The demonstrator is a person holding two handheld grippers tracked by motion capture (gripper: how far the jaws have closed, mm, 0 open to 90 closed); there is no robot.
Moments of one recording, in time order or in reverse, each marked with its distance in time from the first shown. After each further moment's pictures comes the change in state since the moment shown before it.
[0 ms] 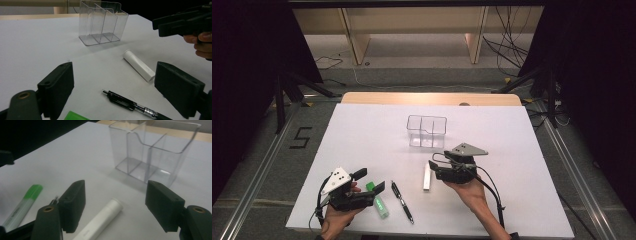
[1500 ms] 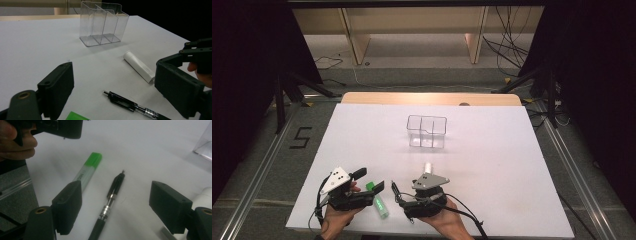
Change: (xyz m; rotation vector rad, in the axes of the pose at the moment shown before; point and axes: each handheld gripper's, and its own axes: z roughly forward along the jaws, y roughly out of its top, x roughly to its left) left arm 0.002 0.001 -0.001 -0.006 0.001 -0.003; right arm 0.095 -0.032 0.017 0.123 0.173 -0.164
